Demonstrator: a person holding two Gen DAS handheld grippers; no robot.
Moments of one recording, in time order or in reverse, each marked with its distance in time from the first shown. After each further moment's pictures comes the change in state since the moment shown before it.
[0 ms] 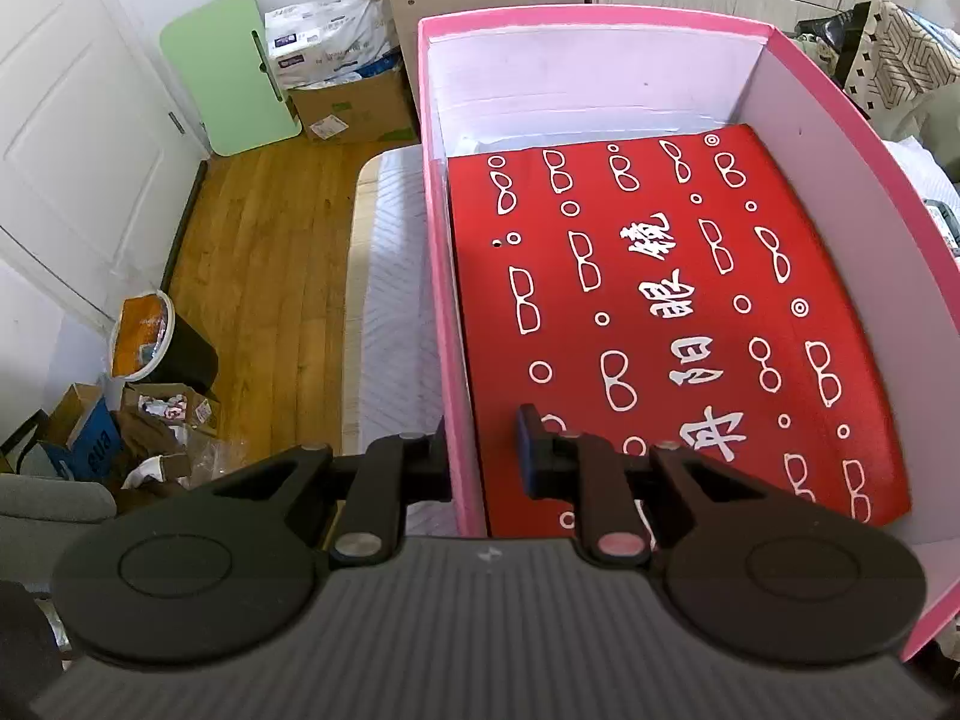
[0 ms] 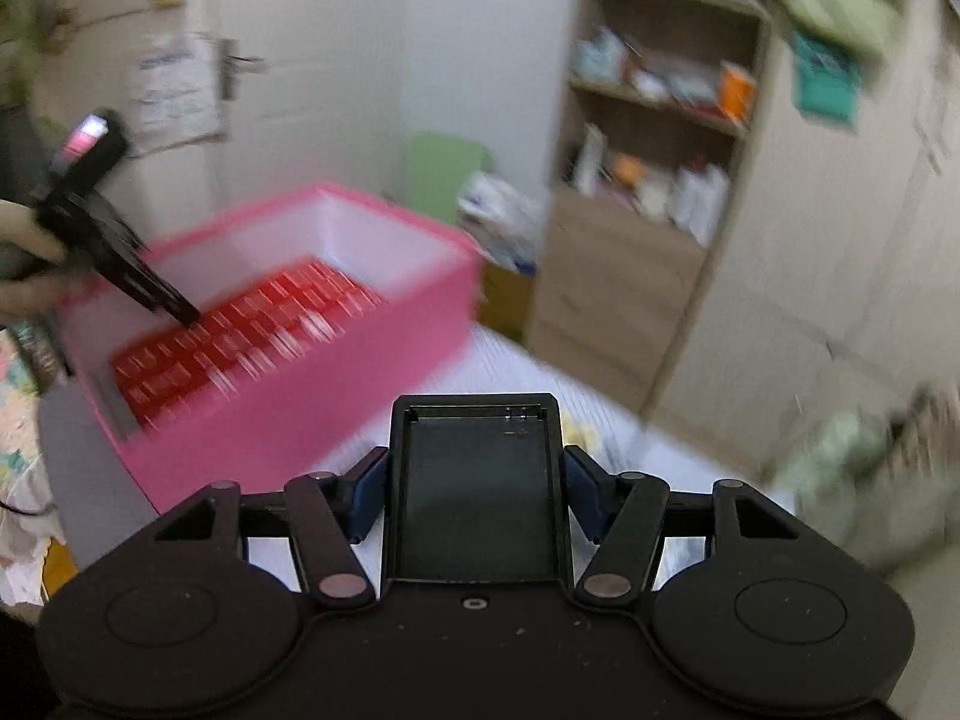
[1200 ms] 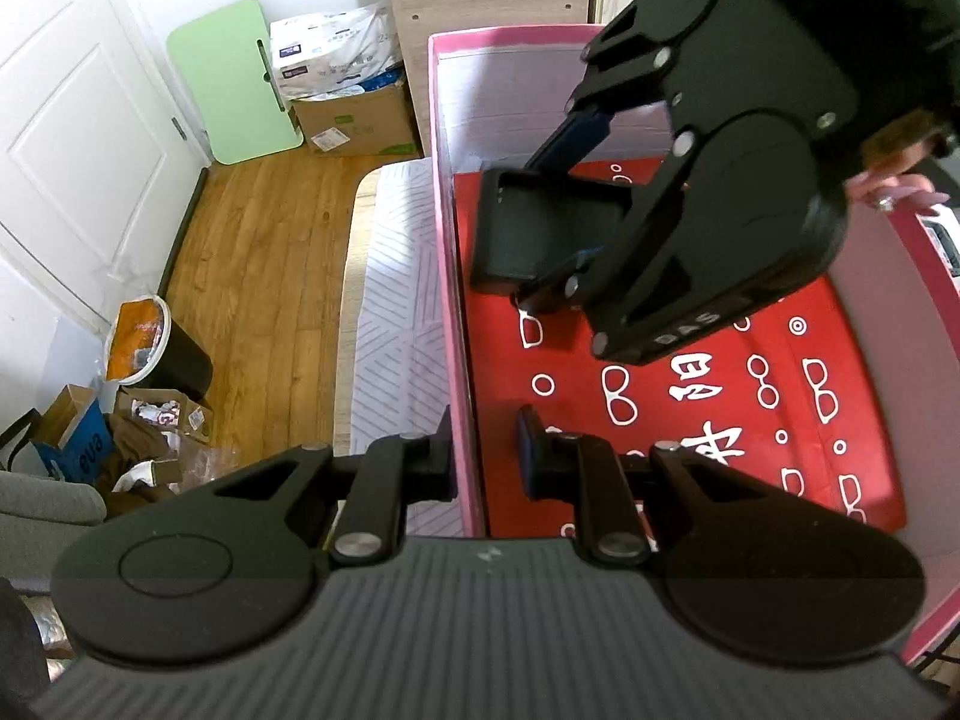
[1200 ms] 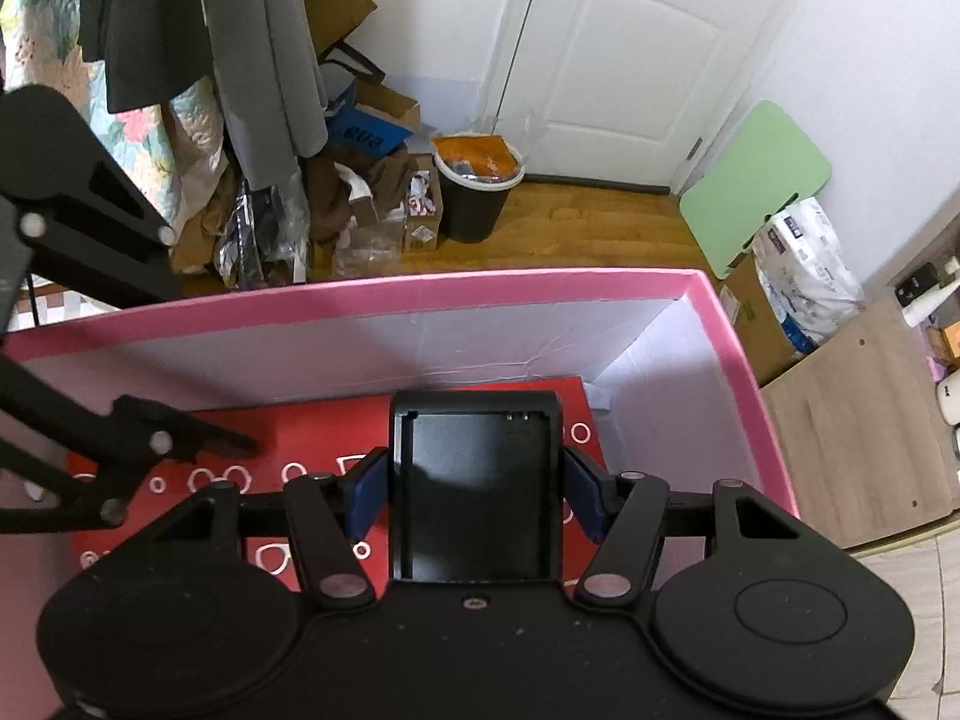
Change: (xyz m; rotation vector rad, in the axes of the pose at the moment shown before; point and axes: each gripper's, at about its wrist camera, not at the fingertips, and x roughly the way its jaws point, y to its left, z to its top) left arm 0.001 0.003 -0.007 -0.027 -0.041 -0.009; right arm 0.252 0.107 0.131 -0.527 0.328 0.374
